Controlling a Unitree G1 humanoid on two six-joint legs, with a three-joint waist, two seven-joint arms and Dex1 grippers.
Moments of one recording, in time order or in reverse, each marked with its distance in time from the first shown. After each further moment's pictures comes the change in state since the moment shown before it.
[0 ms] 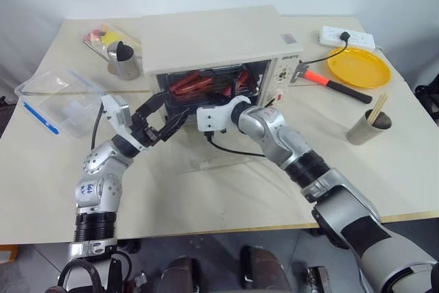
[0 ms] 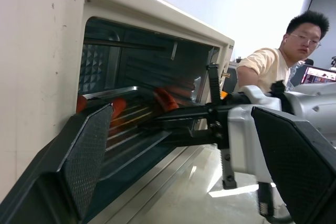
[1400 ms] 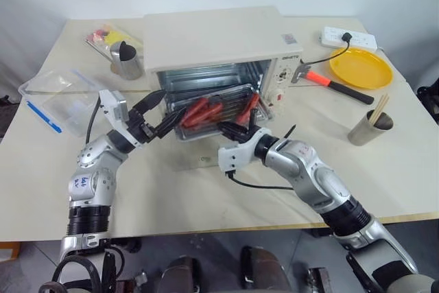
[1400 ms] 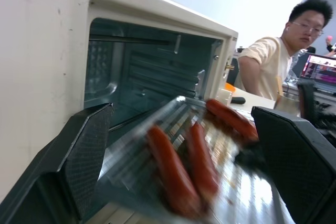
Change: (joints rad) left arm -0.055 0.065 0.000 0.077 0.000 0.012 -0.030; right arm 0.422 -0.194 -0.076 -0.567 0.017 -0.035 0.168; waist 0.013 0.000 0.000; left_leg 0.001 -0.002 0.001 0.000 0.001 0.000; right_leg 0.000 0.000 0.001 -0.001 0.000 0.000
